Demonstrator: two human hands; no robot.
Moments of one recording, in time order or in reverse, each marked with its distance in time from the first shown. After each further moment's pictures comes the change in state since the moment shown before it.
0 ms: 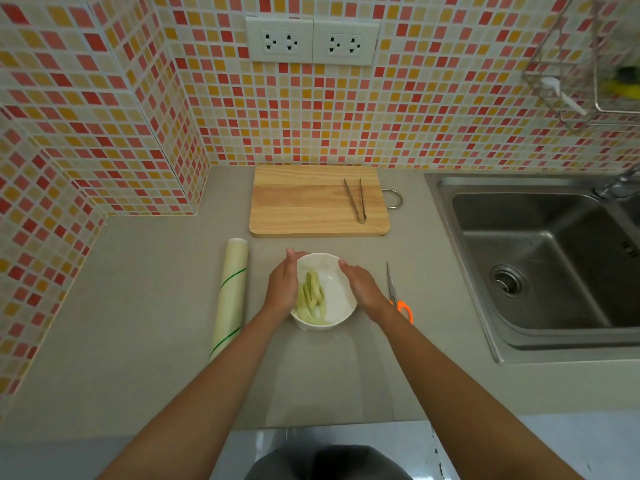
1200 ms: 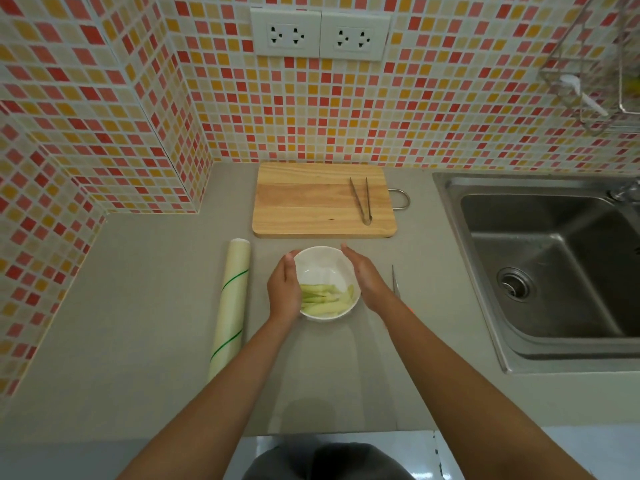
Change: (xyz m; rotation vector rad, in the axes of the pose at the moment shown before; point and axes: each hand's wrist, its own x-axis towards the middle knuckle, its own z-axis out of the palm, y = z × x) left_hand -0.003 -0.006 0.009 -0.043 0.255 0.029; right_hand 0.023 -0.019 0.000 0.275 -0.036 0.100
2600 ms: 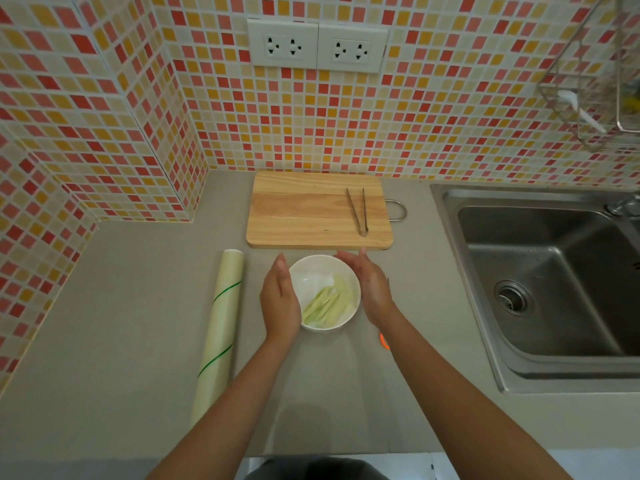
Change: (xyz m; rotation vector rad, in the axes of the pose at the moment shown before) left_hand -0.011 0.010 0.007 -0.029 0.104 0.047; right_hand -0.001 0.000 -0.016 0.065 0.037 -0.164
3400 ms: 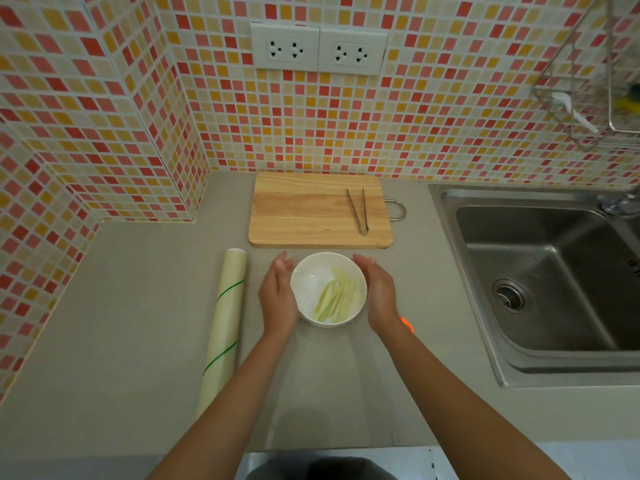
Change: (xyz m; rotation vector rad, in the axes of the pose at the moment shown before) left_hand 0.004 0.007 -0.009 -0.032 0.000 0.009; right_hand -0.009 0.014 0.001 0.117 0.279 -0.064
